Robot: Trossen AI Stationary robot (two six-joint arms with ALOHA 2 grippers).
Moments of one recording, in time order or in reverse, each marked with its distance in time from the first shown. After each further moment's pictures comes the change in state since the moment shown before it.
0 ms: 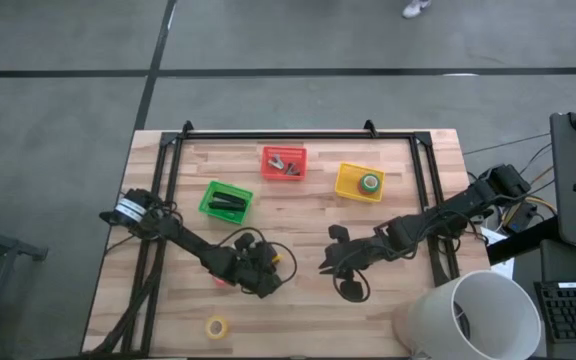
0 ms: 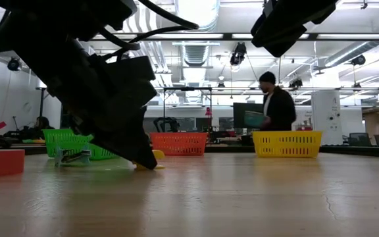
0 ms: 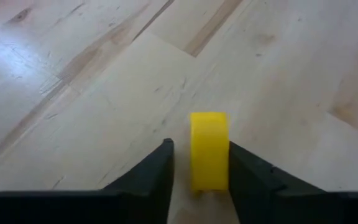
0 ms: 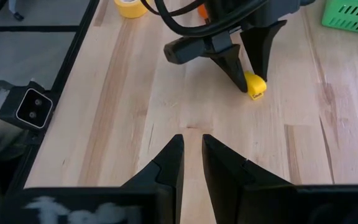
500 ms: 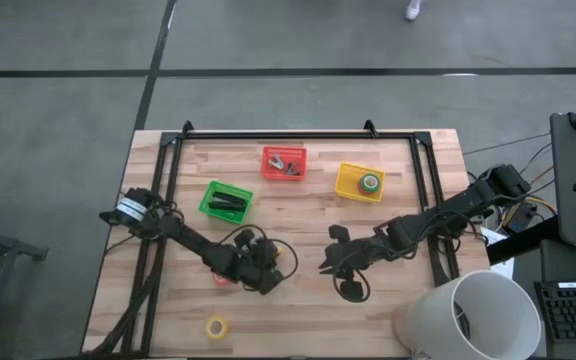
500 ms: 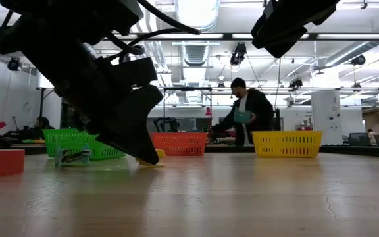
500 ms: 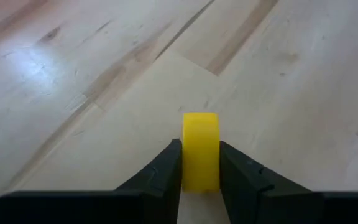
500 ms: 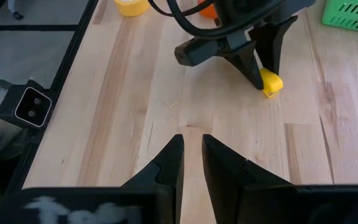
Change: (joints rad) left arm 0.020 -0.002 0.005 -0.017 -0.050 0.011; right arm 0.000 0.000 -0.003 -0.001 0.000 0.000
